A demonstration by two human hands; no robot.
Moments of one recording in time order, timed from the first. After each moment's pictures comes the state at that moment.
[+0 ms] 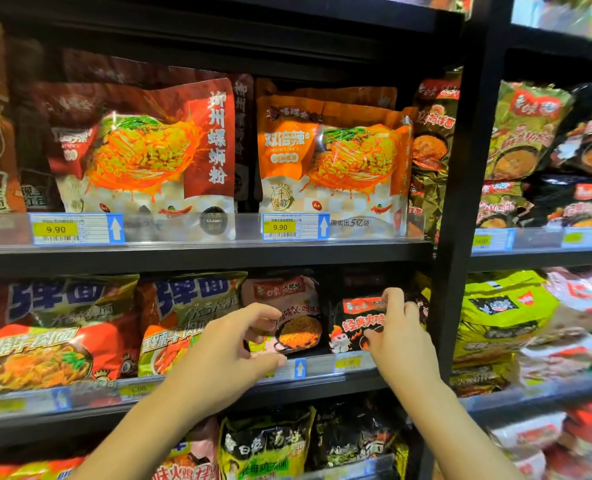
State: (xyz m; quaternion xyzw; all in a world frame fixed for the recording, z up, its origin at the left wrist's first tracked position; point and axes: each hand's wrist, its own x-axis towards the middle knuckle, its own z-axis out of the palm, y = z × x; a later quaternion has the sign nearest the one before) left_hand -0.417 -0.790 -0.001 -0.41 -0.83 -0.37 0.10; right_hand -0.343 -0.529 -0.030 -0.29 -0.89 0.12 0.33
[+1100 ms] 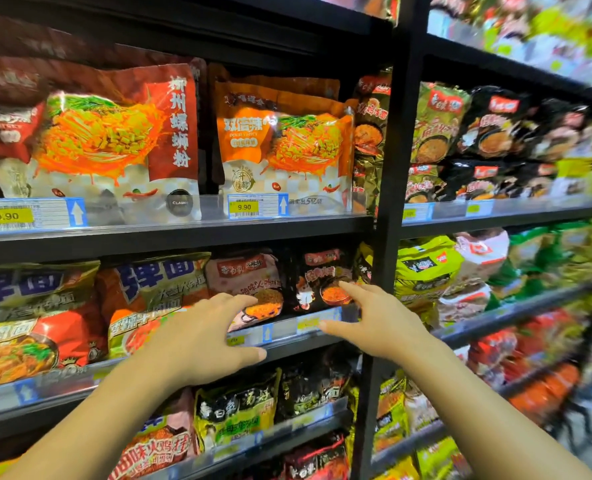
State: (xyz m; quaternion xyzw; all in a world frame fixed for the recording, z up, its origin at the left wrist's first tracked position) left_hand -0.402 -0.797 0.016 -0.47 -0.87 -0.11 0.07; right_hand -0.259 -0.557 0.005 -0.28 -0.94 0.11 0.15
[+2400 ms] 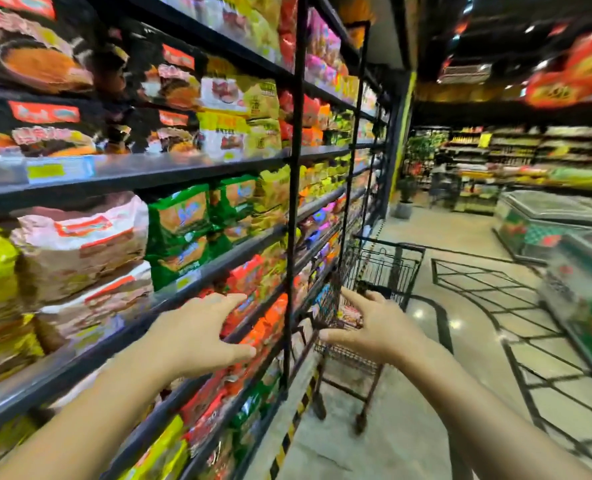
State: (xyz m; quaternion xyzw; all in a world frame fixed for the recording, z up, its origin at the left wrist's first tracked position) left_hand -0.066 -0.305 -0.028 -0.72 -0.69 -0.04 -0.02; right_hand 0.214 -0.231 -0.045 -0.62 -0.77 0.11 0.09
